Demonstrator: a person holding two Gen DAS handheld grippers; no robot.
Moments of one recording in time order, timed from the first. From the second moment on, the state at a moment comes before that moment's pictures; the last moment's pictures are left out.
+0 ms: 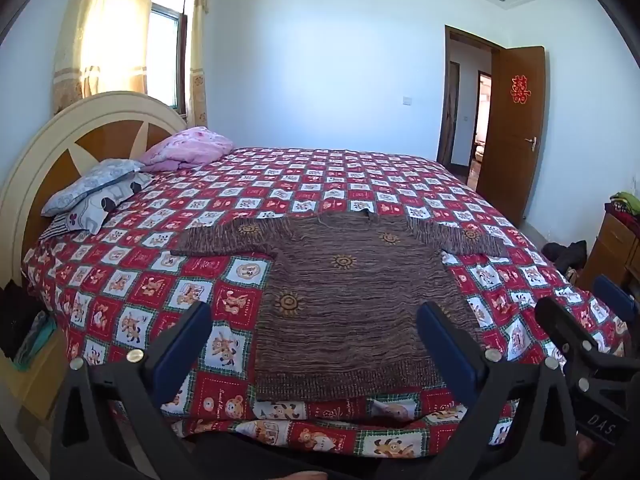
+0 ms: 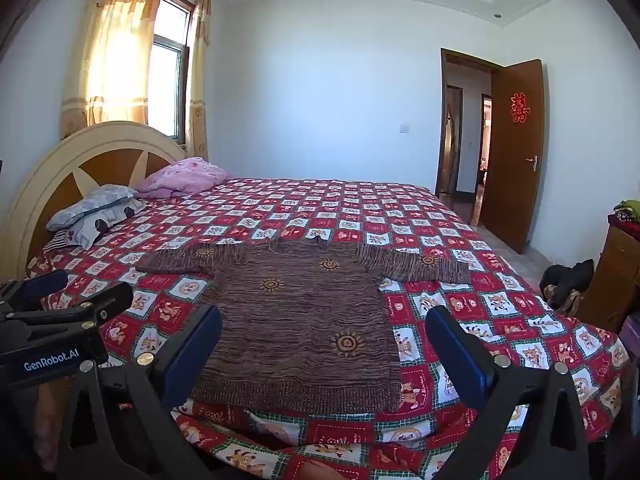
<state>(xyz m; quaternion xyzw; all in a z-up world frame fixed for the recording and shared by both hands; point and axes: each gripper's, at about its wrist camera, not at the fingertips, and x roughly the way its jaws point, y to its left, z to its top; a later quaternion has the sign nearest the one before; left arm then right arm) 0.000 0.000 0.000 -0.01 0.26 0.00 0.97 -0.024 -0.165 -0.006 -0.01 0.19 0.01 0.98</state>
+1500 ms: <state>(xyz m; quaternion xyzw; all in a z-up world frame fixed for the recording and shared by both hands) 0.004 0.014 -0.006 -0.05 0.26 0.02 0.96 -0.019 -0.162 -0.012 -0.01 0.20 0.01 0.98</state>
